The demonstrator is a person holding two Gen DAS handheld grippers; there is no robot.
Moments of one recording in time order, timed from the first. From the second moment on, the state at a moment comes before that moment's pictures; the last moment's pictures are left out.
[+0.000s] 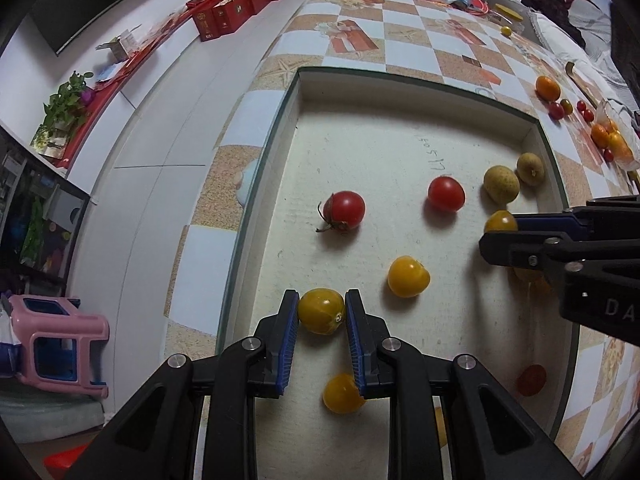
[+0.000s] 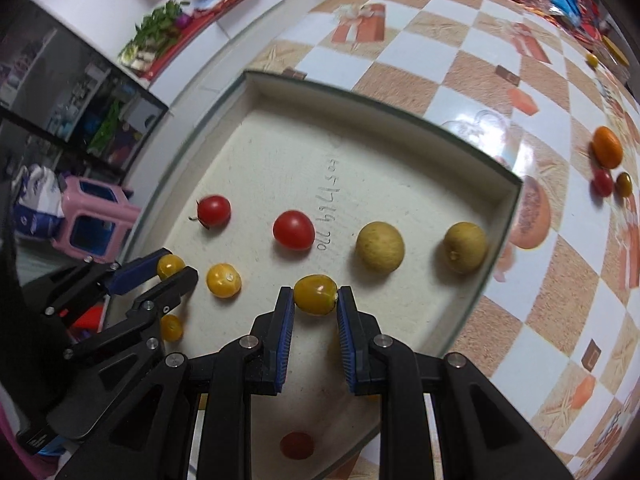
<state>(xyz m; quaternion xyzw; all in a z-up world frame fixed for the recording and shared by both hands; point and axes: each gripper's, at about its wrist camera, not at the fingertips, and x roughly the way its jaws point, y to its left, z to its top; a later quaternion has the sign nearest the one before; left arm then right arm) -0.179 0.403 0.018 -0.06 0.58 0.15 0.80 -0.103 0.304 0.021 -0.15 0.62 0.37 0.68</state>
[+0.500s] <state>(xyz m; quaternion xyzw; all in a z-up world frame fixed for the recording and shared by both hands) -0.181 0.395 0.026 -0.05 0.57 0.14 0.81 -0.104 0.295 0.052 -0.13 0.60 0.37 0.70</state>
